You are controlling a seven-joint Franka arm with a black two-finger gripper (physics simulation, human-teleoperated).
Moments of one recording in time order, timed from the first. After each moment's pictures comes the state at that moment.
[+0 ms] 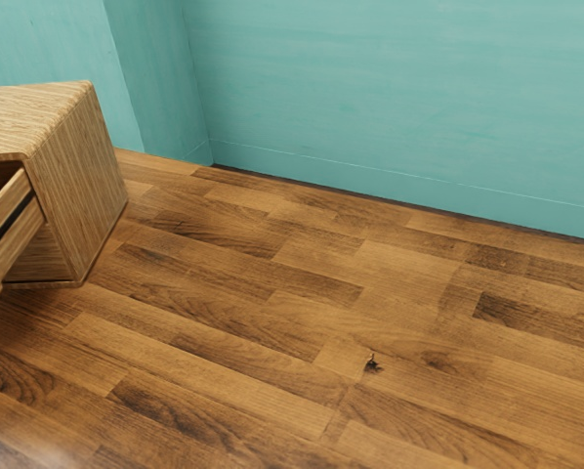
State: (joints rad) arm 1.20 -0.31 -0.22 -2.21 -0.07 2.01 0.79
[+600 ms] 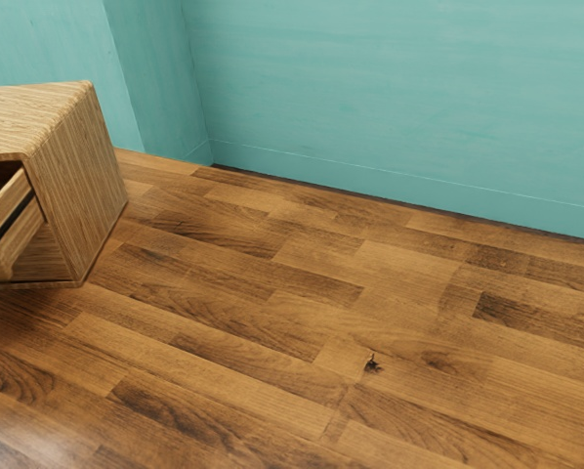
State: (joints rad) arm 1.19 -0.22 -0.24 -2.11 -0.07 2.03 0.78
